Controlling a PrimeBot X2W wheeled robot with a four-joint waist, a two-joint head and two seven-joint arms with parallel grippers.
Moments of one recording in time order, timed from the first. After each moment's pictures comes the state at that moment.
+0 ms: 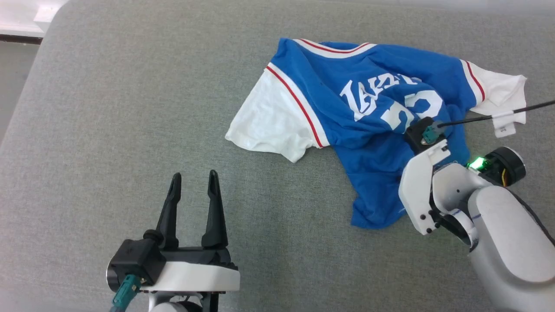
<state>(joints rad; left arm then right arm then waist) 0.01 0.06 -0.25 -0.16 -0.31 0.18 -0.26 -0.48 -0.28 0.33 0.25 0.20 0.13 0.82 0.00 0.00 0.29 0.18</state>
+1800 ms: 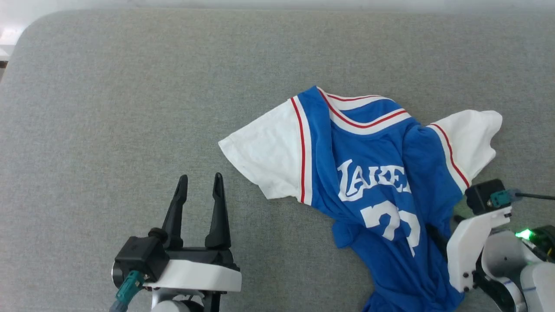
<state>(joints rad) 0.00 0.05 -0.24 -0.11 -0.33 0.12 -0.26 -0.09 -0.28 0.08 0.01 0.26 0.13 0.69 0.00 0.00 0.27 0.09</state>
